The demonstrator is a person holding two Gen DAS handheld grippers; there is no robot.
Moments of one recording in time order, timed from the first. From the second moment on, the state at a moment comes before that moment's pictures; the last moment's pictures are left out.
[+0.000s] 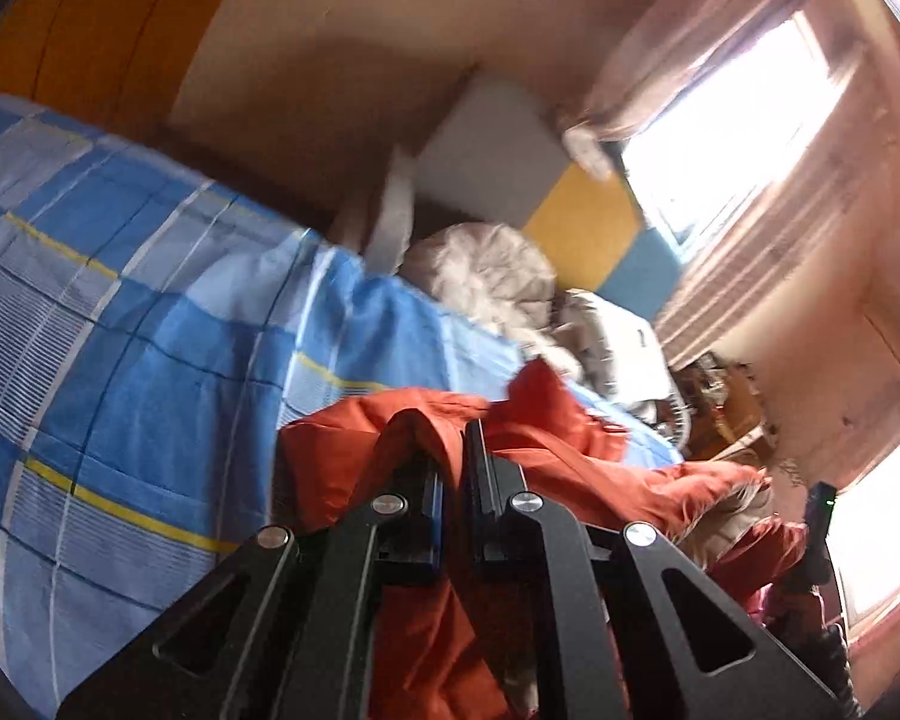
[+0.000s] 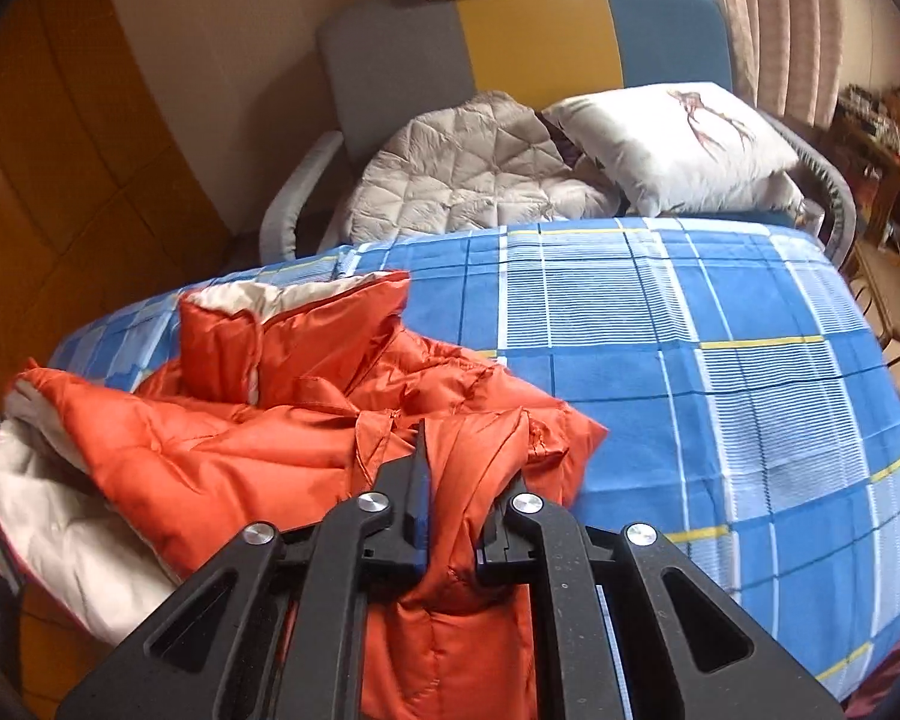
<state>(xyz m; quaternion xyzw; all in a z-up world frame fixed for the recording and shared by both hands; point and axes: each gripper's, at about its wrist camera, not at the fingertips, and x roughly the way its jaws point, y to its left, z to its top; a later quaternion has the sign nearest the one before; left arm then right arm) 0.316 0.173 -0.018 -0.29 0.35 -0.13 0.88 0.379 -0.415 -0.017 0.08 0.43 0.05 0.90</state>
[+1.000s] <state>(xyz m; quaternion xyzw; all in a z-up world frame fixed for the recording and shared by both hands) 0.340 0.201 -0.019 -0.37 0.33 -0.11 0.86 0.398 -0.477 -0.016 0.33 0.36 0.07 0.87</state>
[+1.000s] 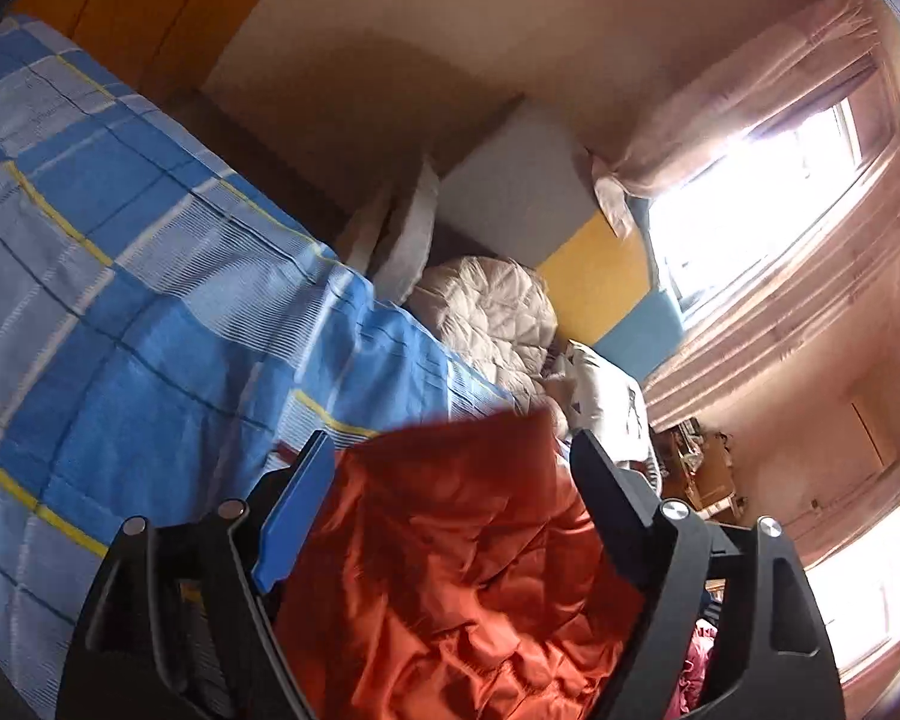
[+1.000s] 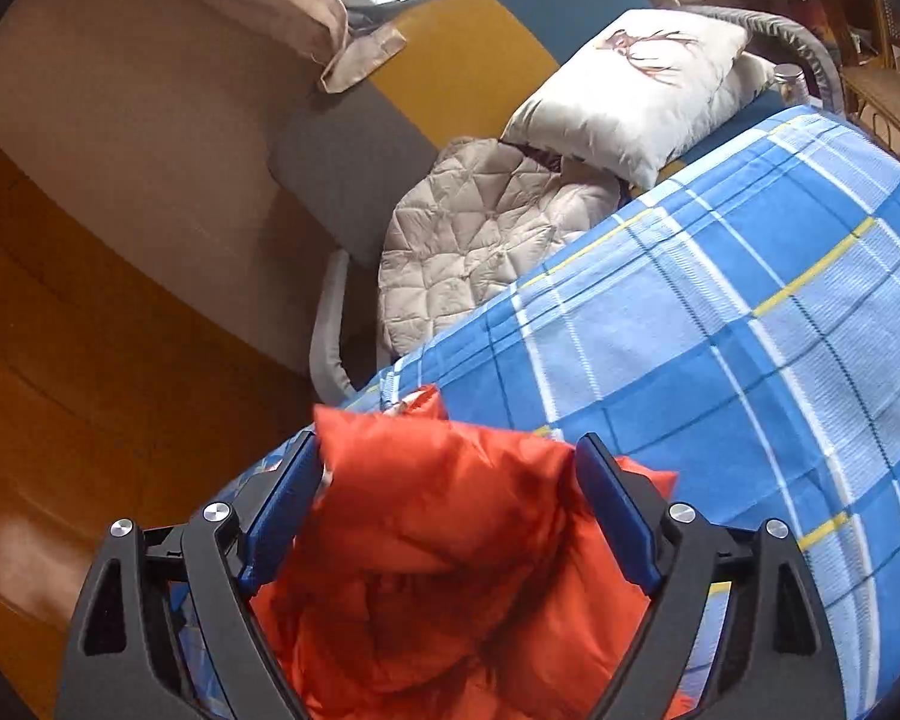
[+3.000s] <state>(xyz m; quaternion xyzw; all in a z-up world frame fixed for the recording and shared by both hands) 0.263 0.072 -0.019 -0.16 0.41 -0.22 0.87 0.303 -0.307 -0.023 0.04 0.41 0.14 0.90</state>
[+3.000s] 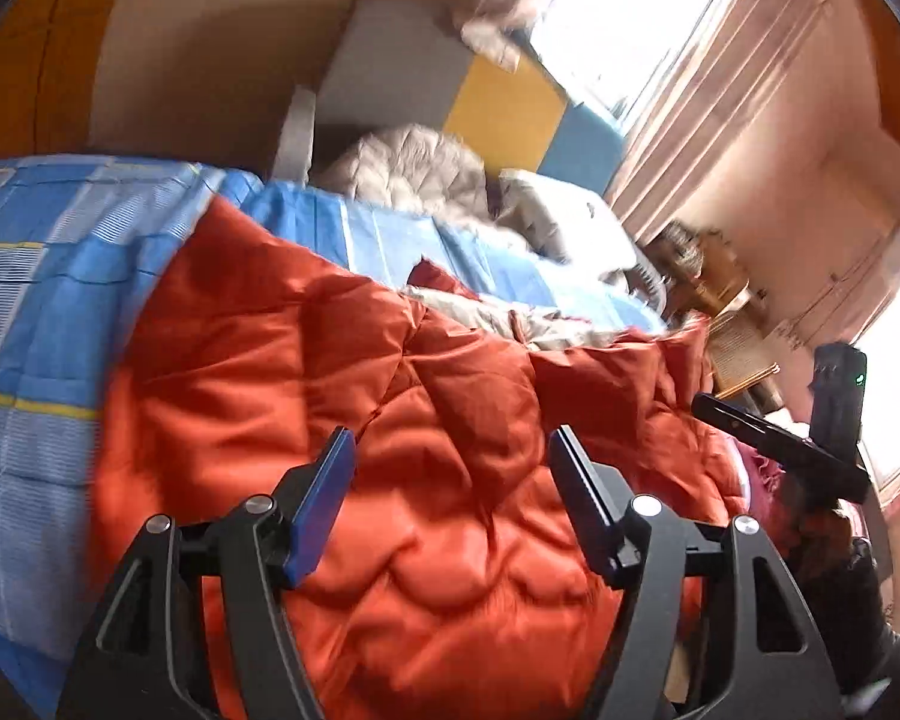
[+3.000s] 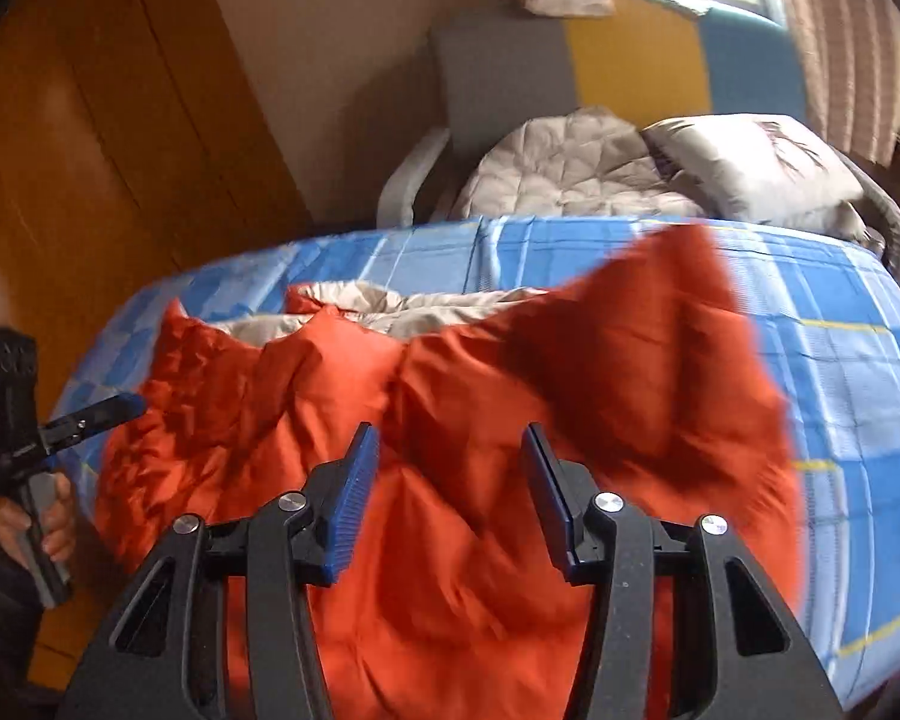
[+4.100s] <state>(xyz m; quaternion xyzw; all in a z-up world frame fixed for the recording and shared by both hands) 0.359 0.050 -0.069 -0.09 0.42 -0.09 0.90 0.392 -0.284 -0.064 -0.06 0.39 0.03 0.92</state>
